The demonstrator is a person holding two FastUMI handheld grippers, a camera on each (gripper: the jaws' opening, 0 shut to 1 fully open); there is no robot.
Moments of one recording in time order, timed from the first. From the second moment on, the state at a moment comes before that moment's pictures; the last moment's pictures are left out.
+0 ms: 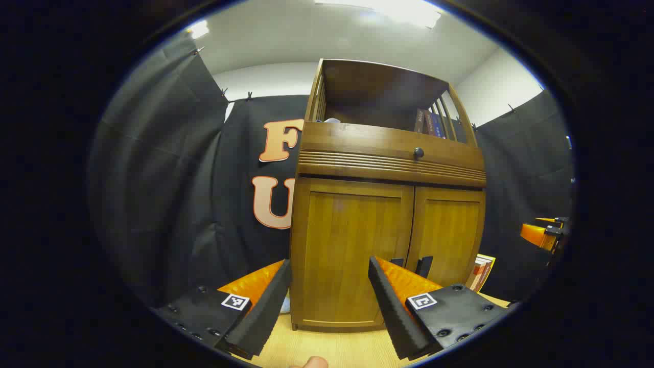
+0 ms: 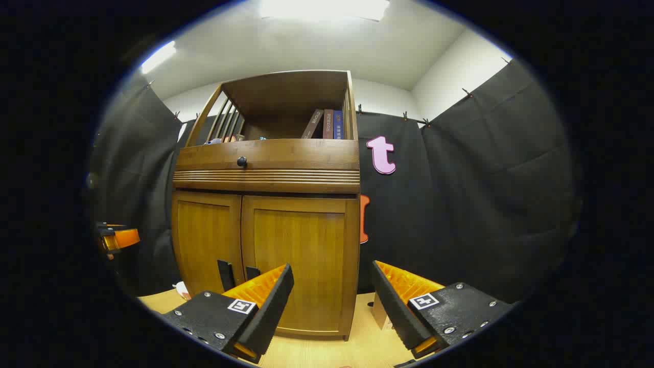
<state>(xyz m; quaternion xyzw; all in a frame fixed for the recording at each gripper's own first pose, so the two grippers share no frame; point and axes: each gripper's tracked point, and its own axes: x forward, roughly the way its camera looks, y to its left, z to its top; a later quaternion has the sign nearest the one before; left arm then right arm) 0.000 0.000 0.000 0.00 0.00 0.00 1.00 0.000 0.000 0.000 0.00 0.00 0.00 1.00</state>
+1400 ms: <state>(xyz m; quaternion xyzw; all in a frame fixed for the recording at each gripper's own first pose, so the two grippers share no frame) -0.035 0.011 0.011 0.01 -0.01 0.01 1.00 -0.010 0.059 -0.024 -0.01 0.02 0.03 1.00</state>
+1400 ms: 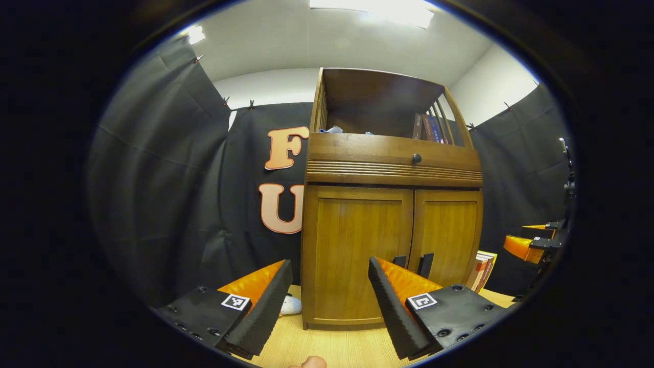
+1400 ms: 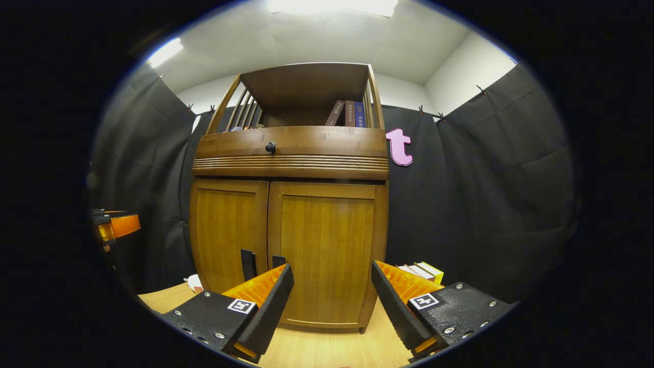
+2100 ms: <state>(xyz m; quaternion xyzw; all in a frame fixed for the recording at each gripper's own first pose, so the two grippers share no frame) -0.037 0.017 0.004 0.02 -0.01 0.00 1.00 0.051 0.100 -0.099 0.03 0.06 0.01 1.00</state>
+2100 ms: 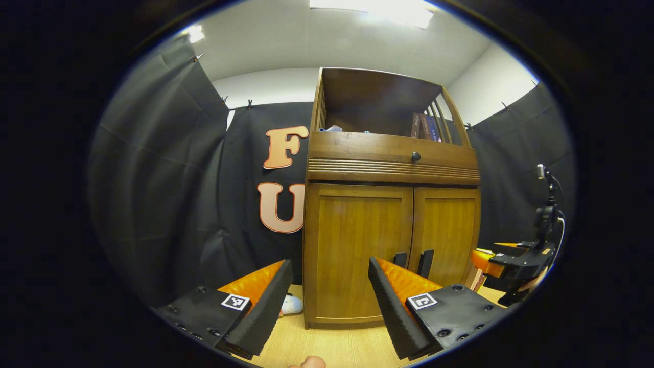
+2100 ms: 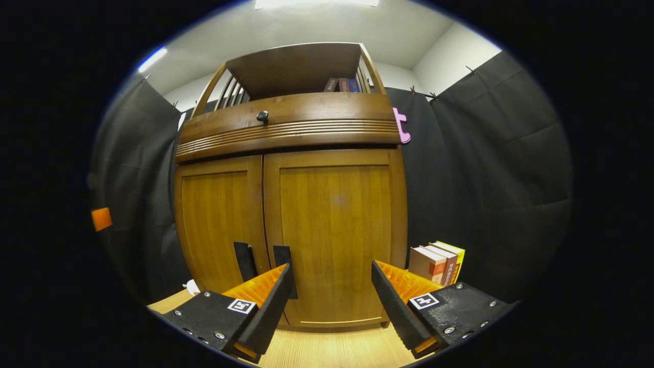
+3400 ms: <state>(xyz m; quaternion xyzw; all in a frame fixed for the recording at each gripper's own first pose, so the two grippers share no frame) 0.003 0.061 -0.021 0.01 0.00 0.01 1.00 0.166 0.187 -0.202 0.05 0.11 0.04 0.99</state>
